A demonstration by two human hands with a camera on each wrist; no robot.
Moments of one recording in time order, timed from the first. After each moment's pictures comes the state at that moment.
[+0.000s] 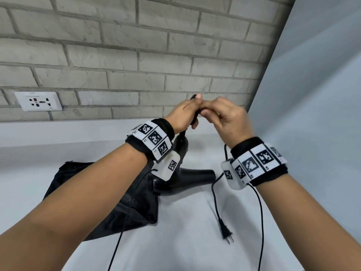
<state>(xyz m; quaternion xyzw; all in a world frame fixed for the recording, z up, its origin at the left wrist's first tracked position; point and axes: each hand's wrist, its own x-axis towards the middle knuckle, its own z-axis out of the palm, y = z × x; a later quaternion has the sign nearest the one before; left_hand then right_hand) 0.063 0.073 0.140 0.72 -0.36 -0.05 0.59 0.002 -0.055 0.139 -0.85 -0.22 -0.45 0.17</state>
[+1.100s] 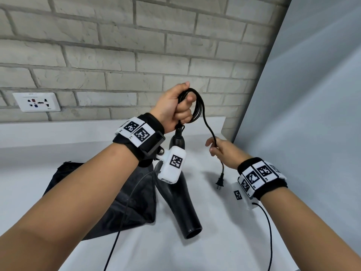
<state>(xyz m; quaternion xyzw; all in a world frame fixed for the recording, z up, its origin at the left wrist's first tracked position) 0.057 0.090 0.160 0.49 -0.28 -0.25 0.78 0.005 -0.105 0.070 -0.96 -0.03 -0.02 0.27</state>
